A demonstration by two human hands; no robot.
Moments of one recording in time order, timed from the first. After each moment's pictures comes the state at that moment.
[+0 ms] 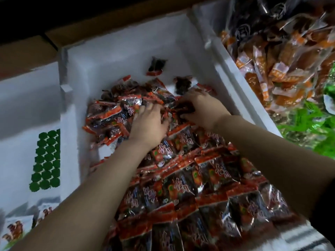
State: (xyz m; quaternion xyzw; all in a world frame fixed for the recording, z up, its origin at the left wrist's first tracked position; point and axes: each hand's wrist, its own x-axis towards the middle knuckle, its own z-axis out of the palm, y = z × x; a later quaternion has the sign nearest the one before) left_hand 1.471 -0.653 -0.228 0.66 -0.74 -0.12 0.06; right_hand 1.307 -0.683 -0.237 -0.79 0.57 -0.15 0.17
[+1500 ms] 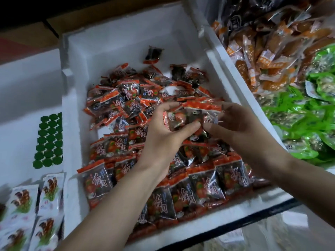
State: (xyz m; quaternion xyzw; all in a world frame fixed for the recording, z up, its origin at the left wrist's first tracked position) left_hand 1.427 -0.541 -0.189 0.56 -0.45 -0.55 0.42; right_hand 1.275 -0.533 -0.194 -0.48 0.51 -0.46 0.55
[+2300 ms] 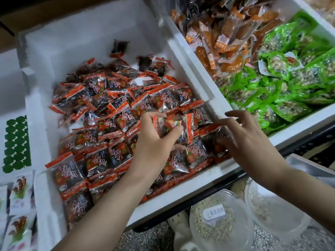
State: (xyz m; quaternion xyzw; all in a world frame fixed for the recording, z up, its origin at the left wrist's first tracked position) left_hand 1.382 -0.490 -0.185 0.57 -0.49 -0.56 0.34; right_hand 1.190 -0.461 -0.245 -0.74 0.63 -0.22 0.09
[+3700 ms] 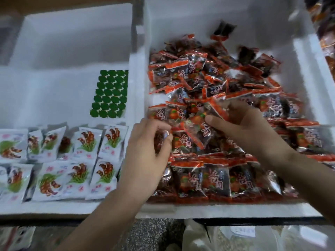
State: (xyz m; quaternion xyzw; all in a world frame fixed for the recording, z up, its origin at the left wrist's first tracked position) left_hand 1.561 -0.450 -0.205 0.71 -0.60 -0.19 0.32; right_hand 1.381 -0.530 -0.188 -0.59 0.53 -0.29 0.54
